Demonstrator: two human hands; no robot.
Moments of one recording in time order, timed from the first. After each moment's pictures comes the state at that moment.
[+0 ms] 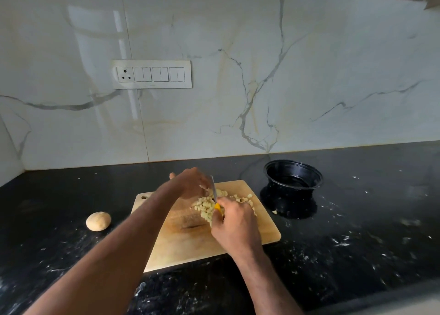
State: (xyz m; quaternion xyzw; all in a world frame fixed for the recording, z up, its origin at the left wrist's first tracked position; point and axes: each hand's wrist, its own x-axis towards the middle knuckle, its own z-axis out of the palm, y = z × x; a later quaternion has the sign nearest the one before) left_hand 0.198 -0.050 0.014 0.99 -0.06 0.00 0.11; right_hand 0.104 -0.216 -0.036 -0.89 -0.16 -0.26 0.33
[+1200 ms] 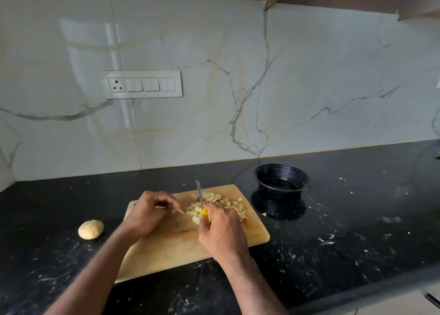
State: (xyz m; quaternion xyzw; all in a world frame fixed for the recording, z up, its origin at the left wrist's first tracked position) left_hand 0.112 -0.003 -0.017 0.88 -0.11 0.15 0.44; right_hand 0.100 -0.211 -0.037 -0.89 -0.19 -0.25 0.32
